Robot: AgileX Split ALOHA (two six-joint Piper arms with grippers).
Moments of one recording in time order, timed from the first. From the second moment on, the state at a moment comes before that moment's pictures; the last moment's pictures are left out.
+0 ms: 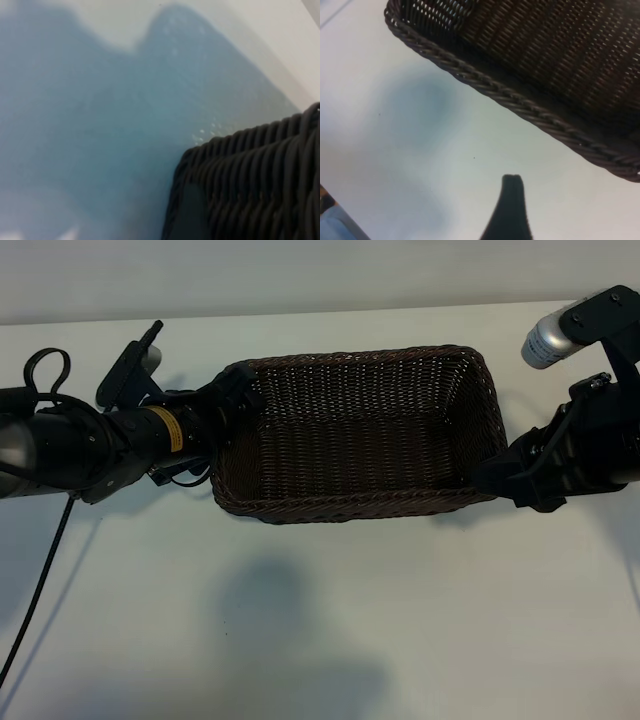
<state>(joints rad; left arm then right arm) -0.34 1.86 -0.81 0.54 -0.39 -1.52 0.16 1.23 -0.84 0.65 0.74 -0.62</state>
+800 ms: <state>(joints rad) -0.33 1.65 -0.81 0.70 -0.18 -1.53 0.16 1.23 -0.84 0.64 0.75 -0.62</state>
